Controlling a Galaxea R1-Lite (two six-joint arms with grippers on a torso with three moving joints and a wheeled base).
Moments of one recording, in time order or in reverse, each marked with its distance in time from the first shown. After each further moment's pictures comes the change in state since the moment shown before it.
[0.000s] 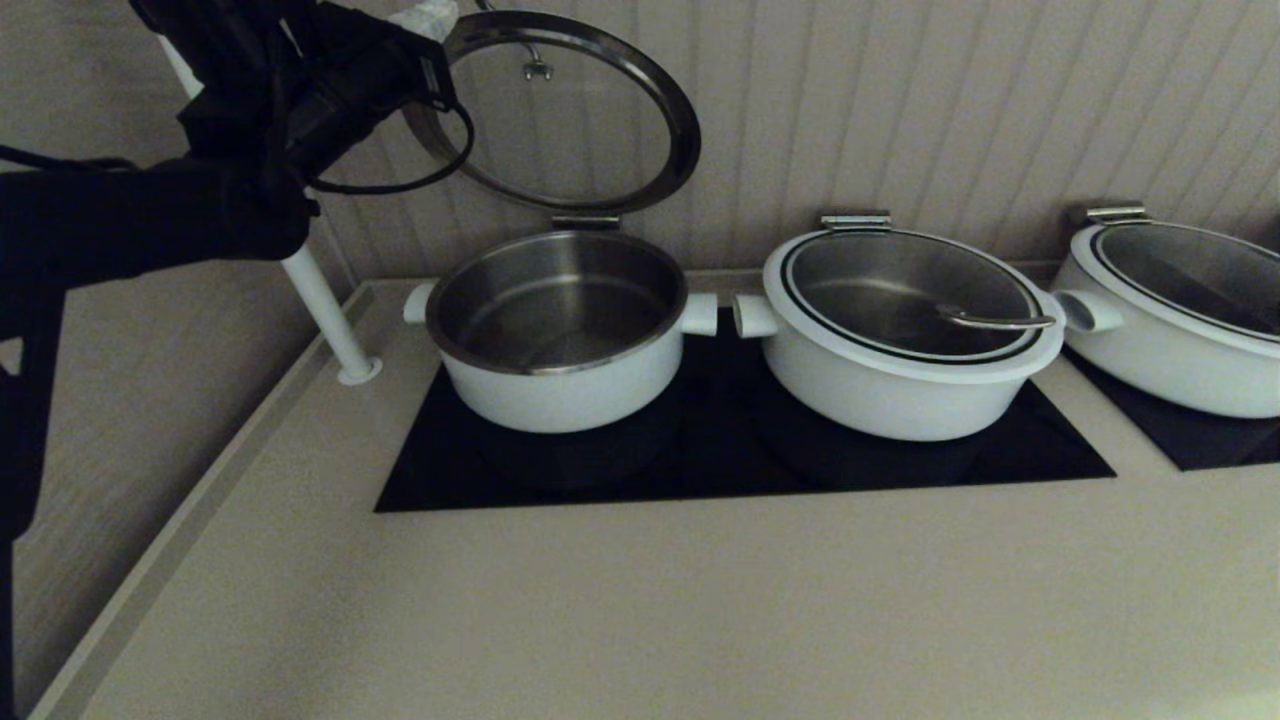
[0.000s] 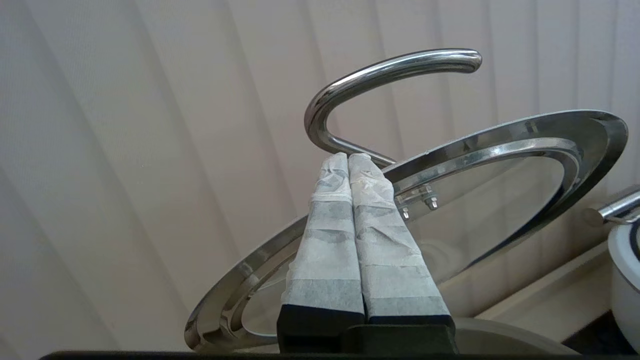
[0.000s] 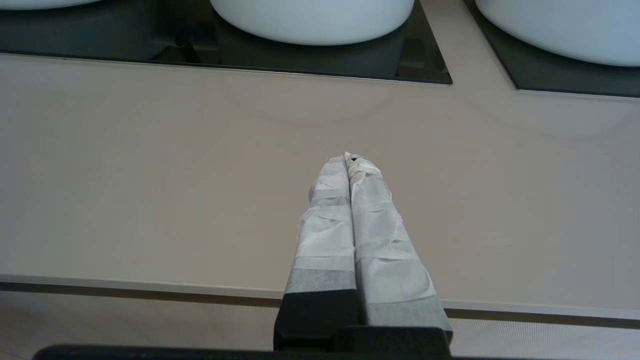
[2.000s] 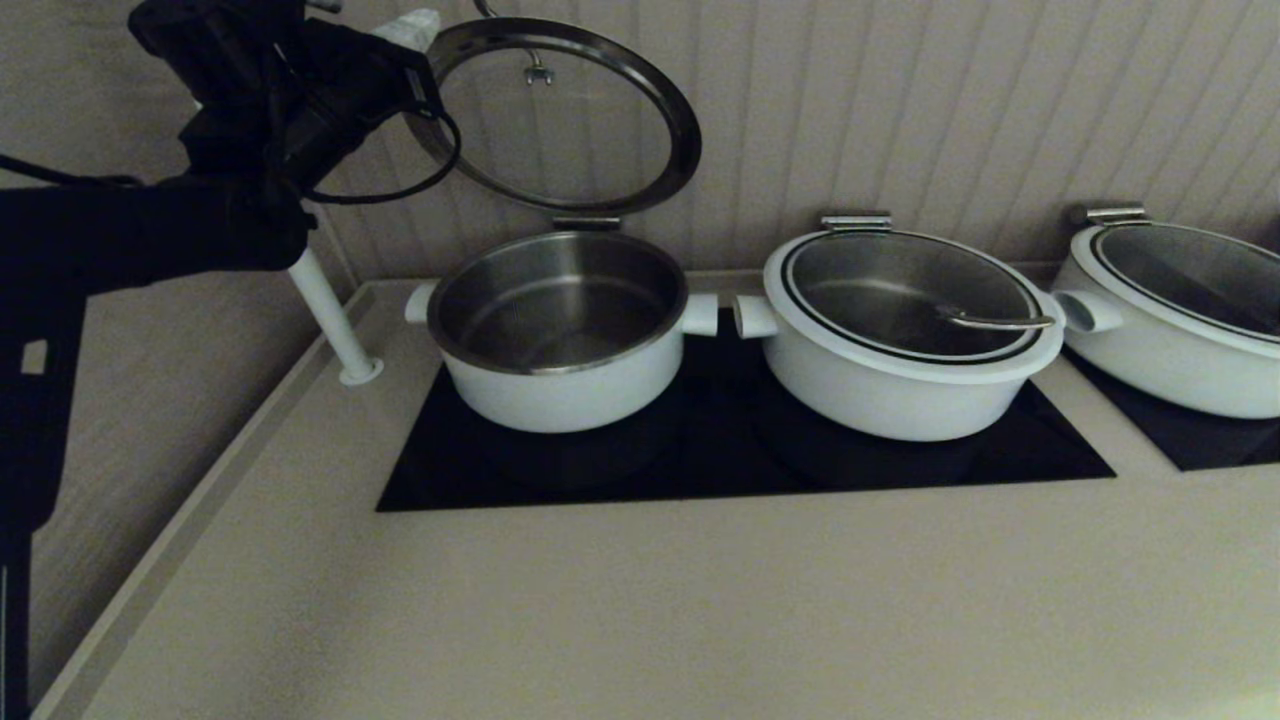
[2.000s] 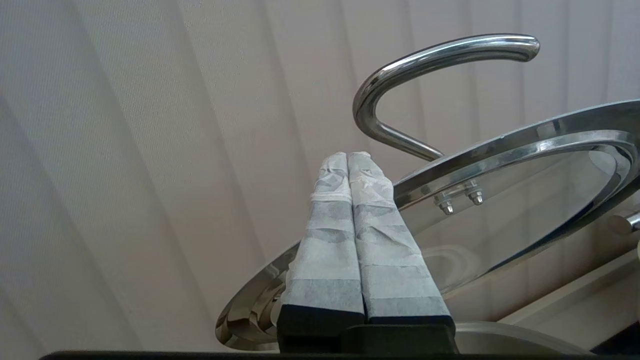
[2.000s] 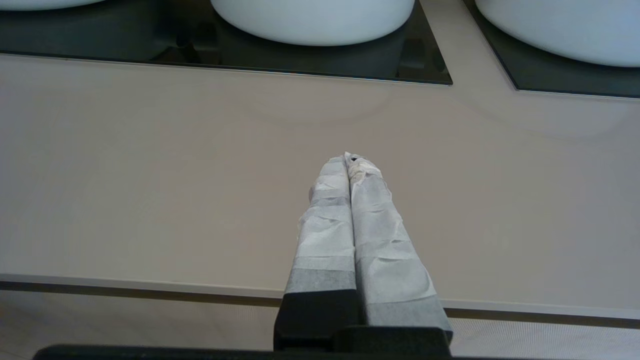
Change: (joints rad) left arm 0.035 0.045 0.000 -0.028 -0.002 -0.028; right arm 0.000 0.000 0.000 0.000 0.000 0.000
